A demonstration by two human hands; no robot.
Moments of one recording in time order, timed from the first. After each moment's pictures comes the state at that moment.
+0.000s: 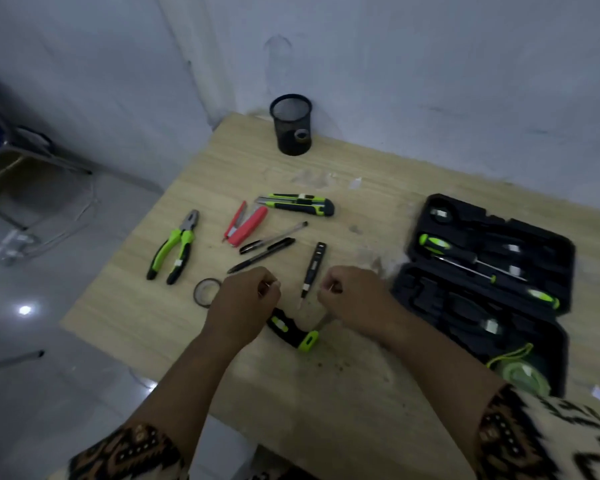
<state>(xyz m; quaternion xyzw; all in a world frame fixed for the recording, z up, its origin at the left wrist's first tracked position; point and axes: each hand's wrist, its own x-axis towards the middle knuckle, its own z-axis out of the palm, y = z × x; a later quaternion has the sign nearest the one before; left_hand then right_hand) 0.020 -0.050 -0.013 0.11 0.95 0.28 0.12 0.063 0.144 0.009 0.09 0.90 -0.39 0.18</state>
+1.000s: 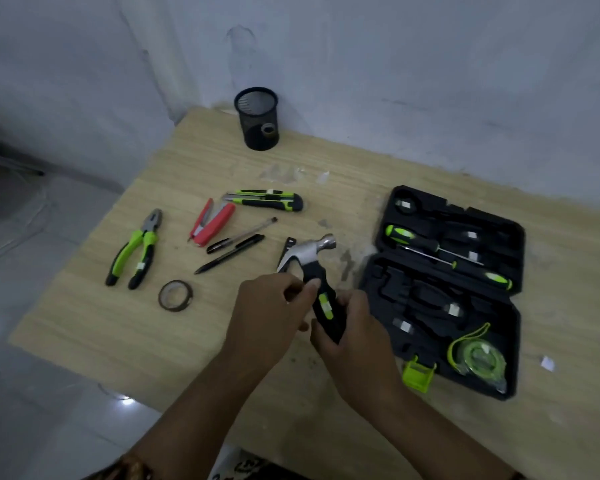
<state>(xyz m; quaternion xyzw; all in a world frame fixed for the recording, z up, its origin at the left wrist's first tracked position) 0.066 0.009 0.031 0.13 0.90 0.39 0.14 0.150 0.126 0.011 0.19 0.87 -0.46 0.04</state>
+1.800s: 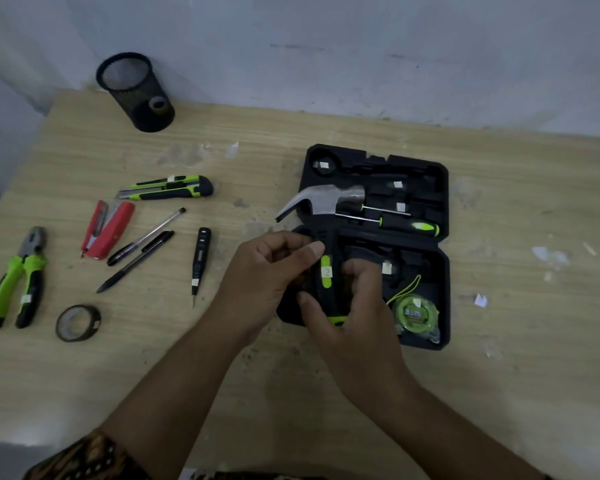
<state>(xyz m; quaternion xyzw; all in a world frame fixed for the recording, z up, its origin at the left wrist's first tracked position) 0.071 0.120 0.031 0.06 0.66 0.65 0.37 0.189 0.199 0.030 0.30 0.76 -0.57 -0.10</state>
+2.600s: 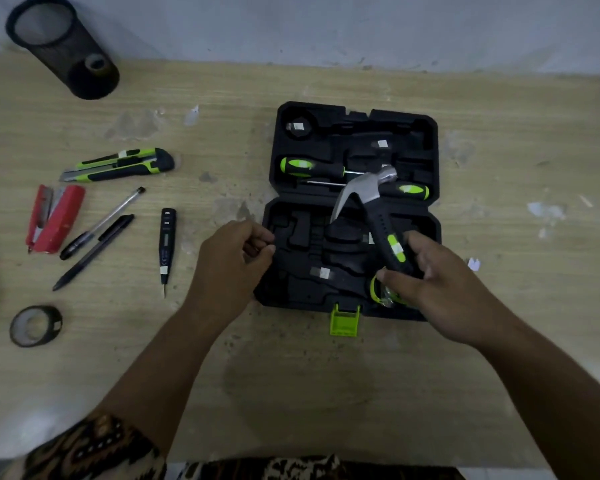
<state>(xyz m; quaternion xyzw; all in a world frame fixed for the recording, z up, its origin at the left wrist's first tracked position) 0.053 0.109 -0.044 0.29 0.88 0.35 0.18 0.226 0.305 0.005 0.32 0.72 -0.61 0.06</state>
